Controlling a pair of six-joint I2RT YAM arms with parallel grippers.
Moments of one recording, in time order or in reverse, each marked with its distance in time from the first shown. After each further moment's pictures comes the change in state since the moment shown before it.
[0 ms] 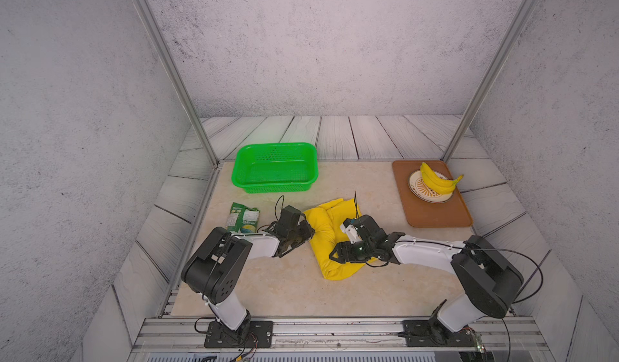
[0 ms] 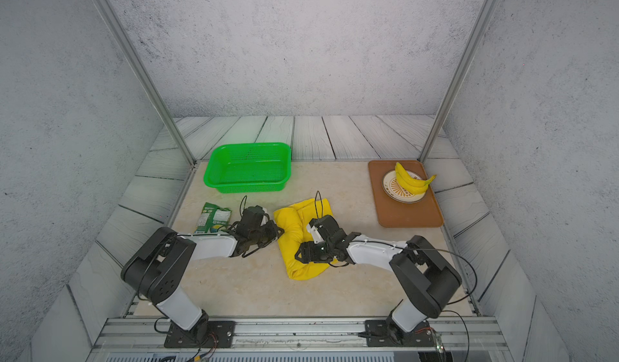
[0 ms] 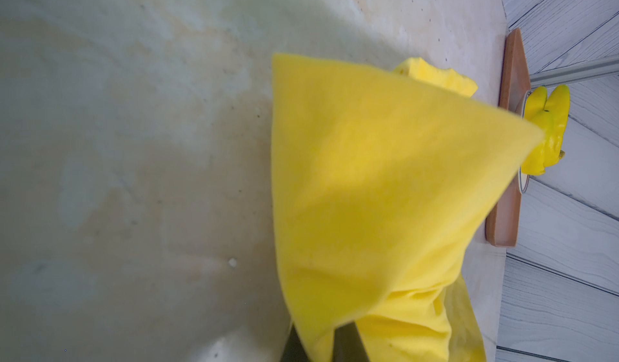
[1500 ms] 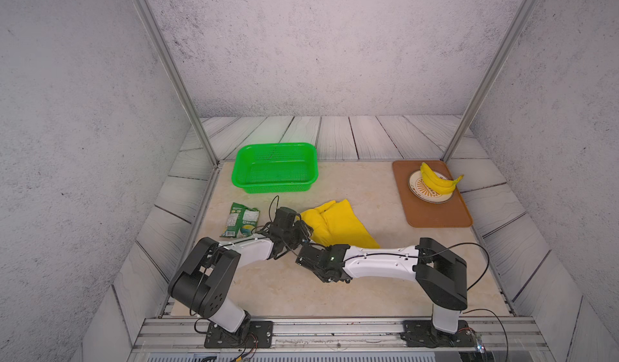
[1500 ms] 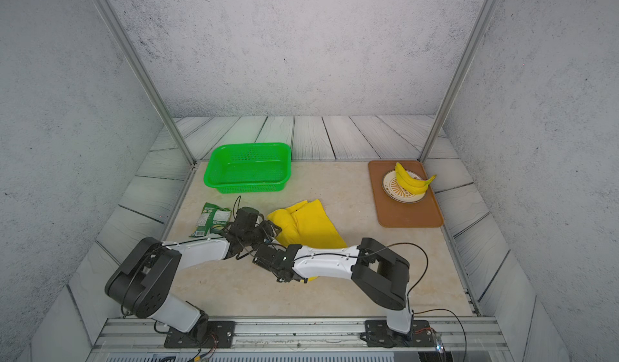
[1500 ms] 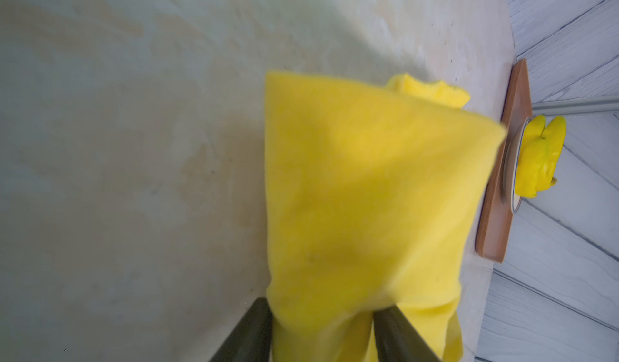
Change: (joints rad) left arm 0.037 -0.148 -0.027 -0.140 -0.008 -0.067; right arm 0.451 0.293 0.407 -0.354 0.771 -0.298
